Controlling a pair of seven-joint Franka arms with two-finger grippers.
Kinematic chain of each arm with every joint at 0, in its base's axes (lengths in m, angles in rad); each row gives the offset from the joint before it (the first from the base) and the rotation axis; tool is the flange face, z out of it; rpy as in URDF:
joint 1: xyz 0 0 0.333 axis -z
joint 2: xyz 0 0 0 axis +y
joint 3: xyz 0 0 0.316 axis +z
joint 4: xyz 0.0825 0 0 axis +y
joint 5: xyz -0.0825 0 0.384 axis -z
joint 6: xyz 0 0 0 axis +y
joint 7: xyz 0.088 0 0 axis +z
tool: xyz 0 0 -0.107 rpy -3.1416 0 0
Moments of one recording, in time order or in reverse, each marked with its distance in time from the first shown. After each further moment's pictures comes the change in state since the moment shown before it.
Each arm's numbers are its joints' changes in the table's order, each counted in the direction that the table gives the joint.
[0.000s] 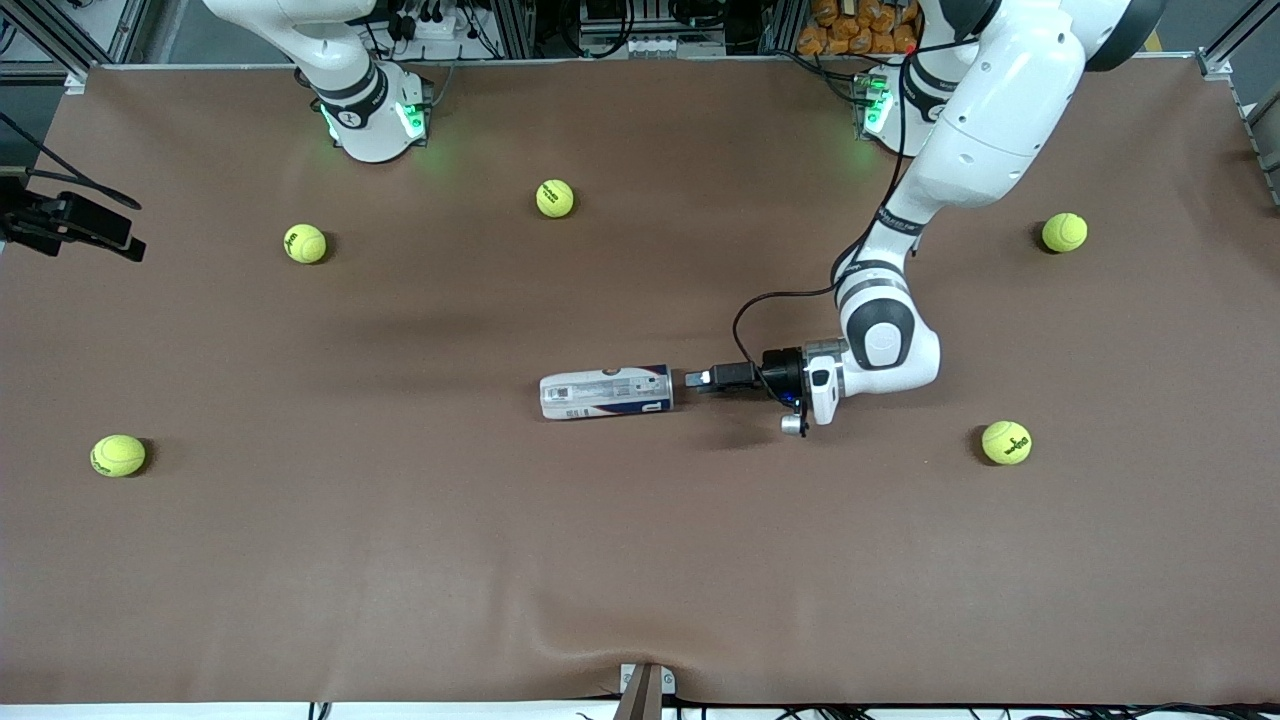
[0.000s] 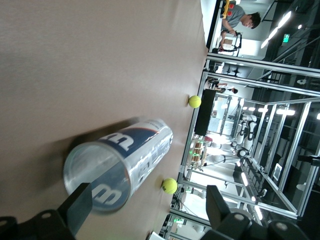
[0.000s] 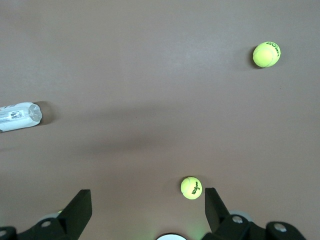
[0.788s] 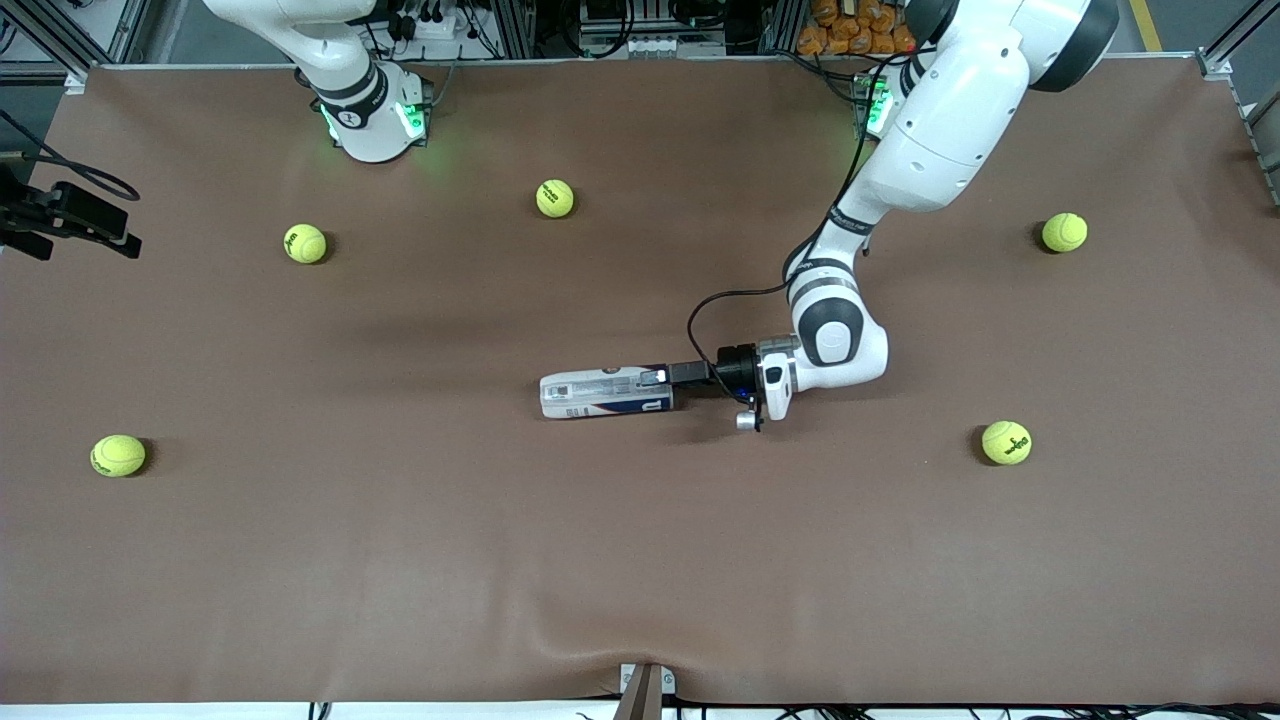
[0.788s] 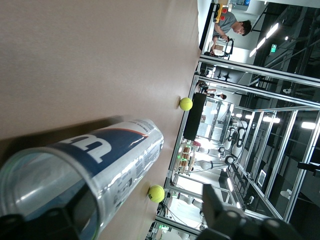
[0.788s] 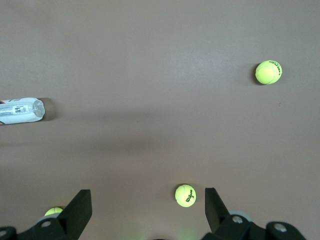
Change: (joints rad) left arm 0.106 0.064 0.000 -0.077 0.134 -0.037 0.000; right arm 0.004 0.000 0.011 -0.018 0.005 -0.012 0.079
